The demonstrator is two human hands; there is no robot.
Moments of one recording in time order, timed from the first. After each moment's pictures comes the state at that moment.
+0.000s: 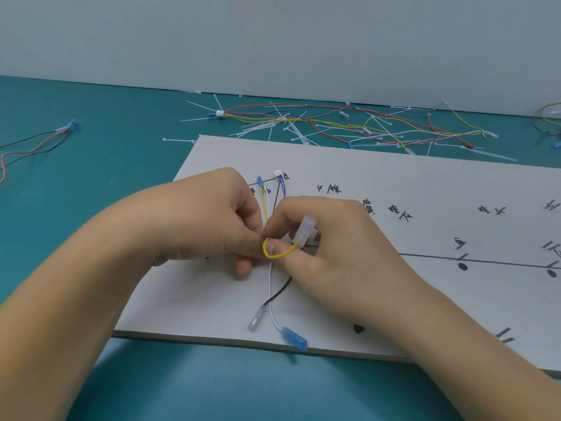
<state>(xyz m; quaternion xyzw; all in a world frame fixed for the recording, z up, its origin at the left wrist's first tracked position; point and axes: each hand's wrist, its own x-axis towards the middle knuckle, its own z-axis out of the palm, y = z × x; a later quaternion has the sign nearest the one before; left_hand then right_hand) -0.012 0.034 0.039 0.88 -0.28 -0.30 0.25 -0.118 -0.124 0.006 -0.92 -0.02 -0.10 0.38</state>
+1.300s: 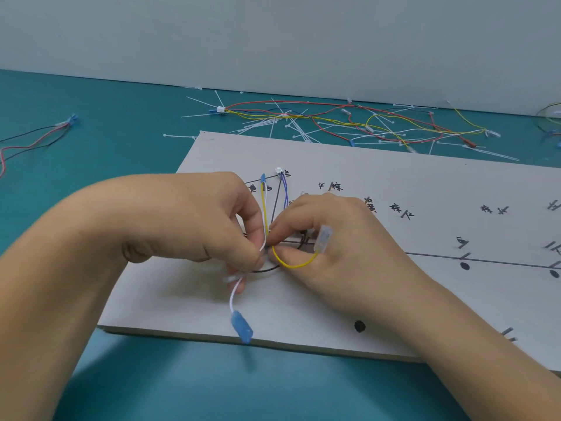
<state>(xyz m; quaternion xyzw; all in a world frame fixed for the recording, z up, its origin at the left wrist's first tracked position) -0.008 0.044 0.045 0.84 -0.31 -0.37 0.24 -0.116 -0.124 0.010 -0.93 -0.01 -0.06 0.36</state>
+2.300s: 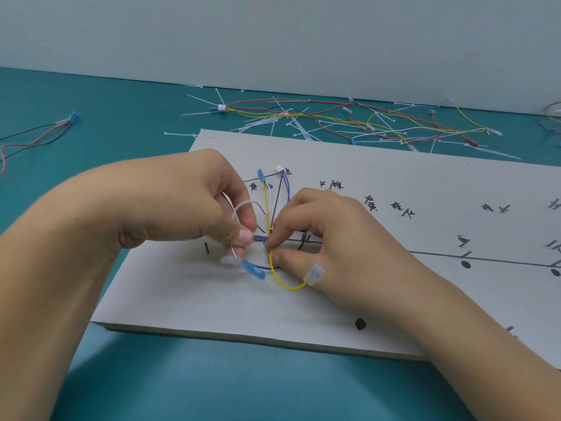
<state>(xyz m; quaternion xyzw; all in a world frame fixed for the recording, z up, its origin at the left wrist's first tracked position) 0.010 0.053 0.043 0.84 -0.29 -0.35 0.30 -0.117 -0.126 0.016 -0.94 -0.01 -0.02 0.34</state>
